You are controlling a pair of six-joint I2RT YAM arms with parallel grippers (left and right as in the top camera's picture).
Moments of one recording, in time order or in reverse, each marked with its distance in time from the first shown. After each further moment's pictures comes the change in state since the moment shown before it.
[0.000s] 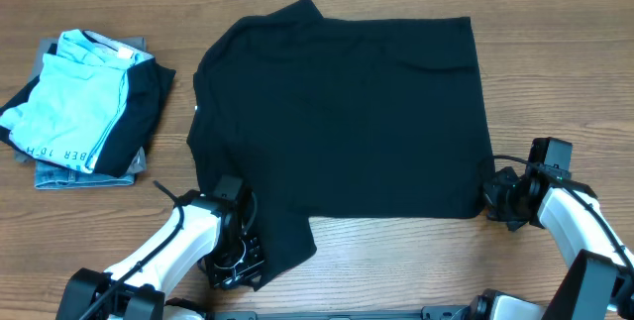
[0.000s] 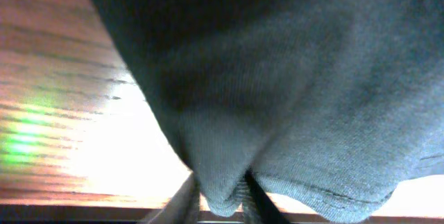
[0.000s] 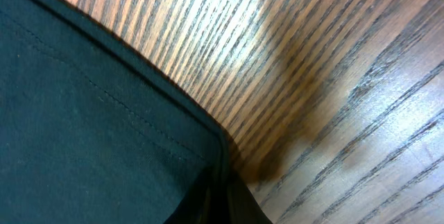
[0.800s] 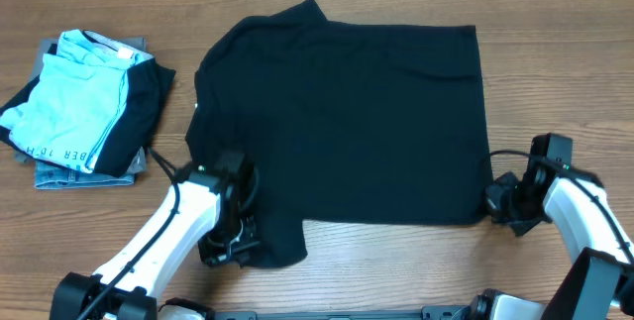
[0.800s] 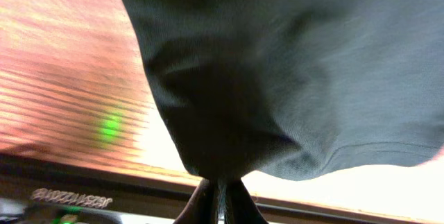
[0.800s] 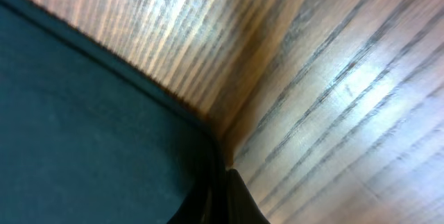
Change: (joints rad) left arm 0.000 0.010 0.237 -0.222 -0.181 0.060; right arm 0.000 0.016 0.099 -0.237 0.063 -0.037
